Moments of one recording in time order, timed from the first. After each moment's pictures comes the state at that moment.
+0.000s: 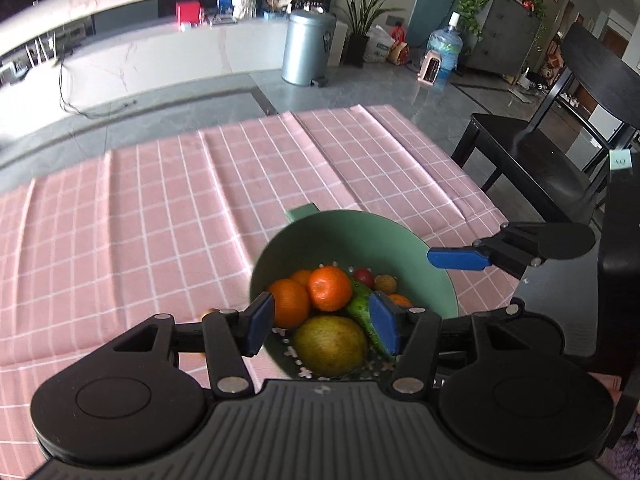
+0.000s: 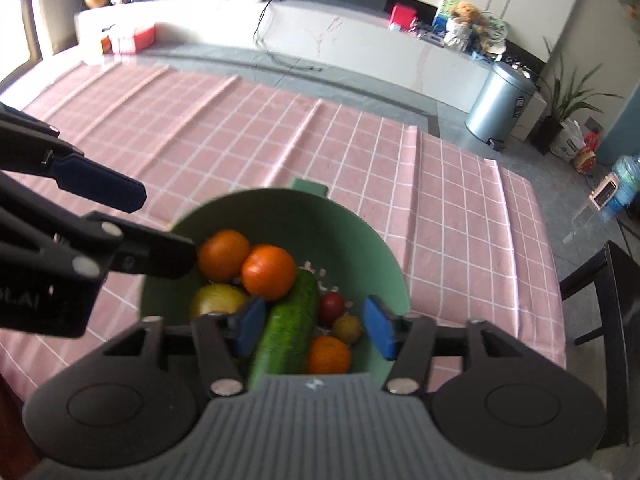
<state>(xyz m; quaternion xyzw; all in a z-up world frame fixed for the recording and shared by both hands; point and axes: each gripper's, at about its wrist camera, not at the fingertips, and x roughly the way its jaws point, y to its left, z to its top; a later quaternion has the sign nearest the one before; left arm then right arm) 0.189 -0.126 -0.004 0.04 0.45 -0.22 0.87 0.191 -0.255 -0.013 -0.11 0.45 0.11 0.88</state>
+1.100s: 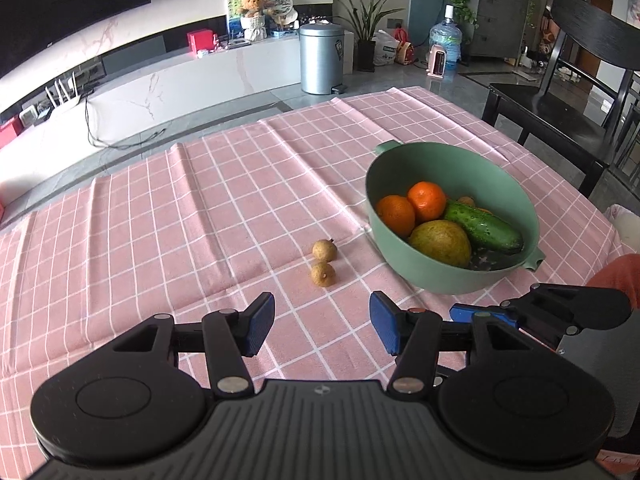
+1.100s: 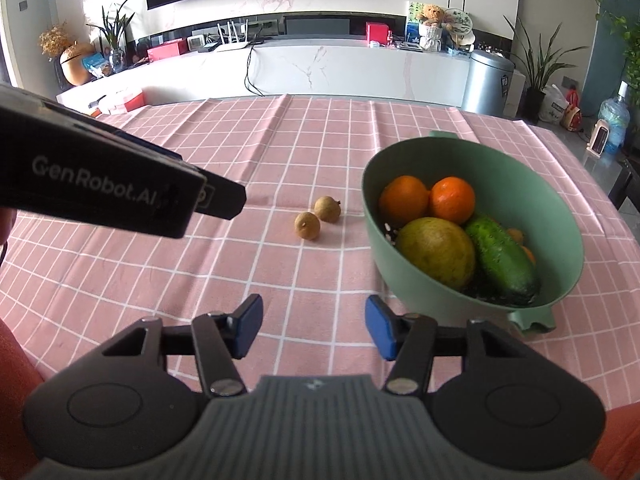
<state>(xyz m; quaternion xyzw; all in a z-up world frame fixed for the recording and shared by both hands) 0.144 -0.022 -0.051 0.10 0.40 -0.22 0.88 0.094 -0.131 -0.069 0.00 0.40 0.07 0.91</state>
